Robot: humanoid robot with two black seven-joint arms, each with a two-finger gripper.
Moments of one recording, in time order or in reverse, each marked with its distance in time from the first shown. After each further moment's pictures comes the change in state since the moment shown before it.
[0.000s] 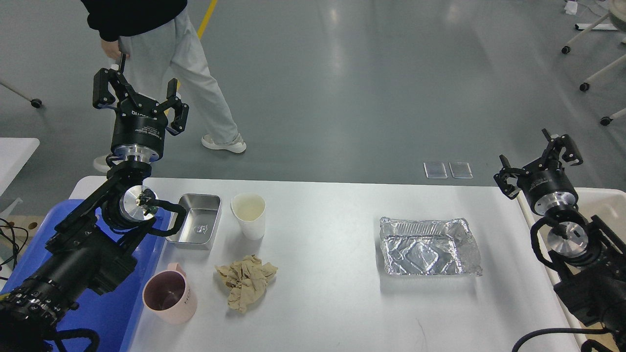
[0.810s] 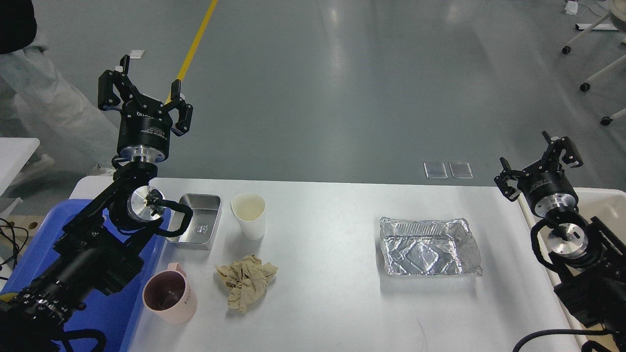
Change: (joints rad) left arm 0.007 -0.019 -0.004 -0.001 0.014 0.018 -0.040; right arm -0.003 0.000 -0.005 -0.009 -0.002 -0.007 0.000
